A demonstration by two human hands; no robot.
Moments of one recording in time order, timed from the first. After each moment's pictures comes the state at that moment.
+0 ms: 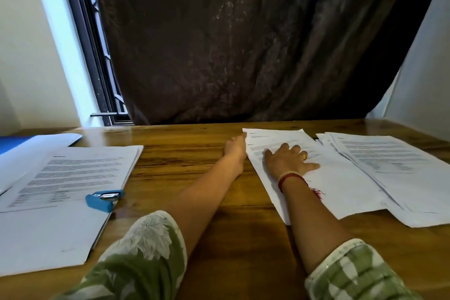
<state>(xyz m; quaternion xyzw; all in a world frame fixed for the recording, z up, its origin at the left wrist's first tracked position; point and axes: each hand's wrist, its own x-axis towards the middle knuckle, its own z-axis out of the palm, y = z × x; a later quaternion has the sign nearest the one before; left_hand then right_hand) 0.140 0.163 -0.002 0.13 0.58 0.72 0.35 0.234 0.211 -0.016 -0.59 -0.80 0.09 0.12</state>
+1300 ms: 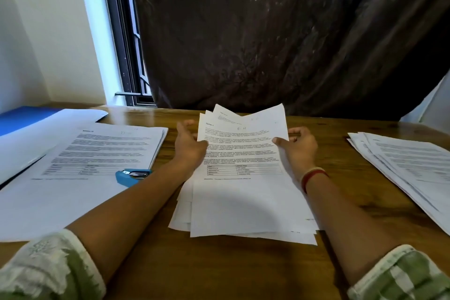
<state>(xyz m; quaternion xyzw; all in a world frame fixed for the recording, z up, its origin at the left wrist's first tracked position) 0.060 0.024 -0.019 0.23 0.72 0.65 0.09 0.205 0.193 -0.015 -0.37 -0.64 0.48 0.47</state>
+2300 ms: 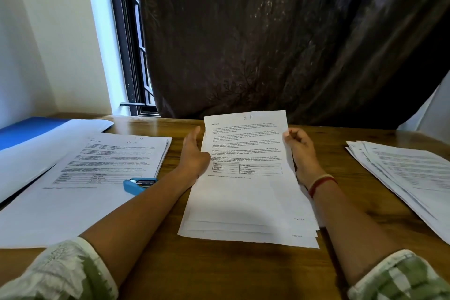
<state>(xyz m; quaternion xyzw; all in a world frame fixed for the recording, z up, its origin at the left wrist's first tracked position) 0.060 0.021 -0.016 0.25 0.77 0.58 0.10 0.210 0.199 -0.008 -0.24 -0.62 0.61 0.42</state>
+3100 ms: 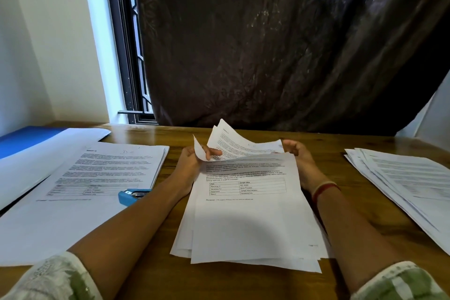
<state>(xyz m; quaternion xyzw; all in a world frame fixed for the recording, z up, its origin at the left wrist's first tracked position) 0.059 0.010 -0.014 0.34 0.57 0.72 0.21 0.218 0.213 -0.003 -0.29 -0.67 0.61 0.32</state>
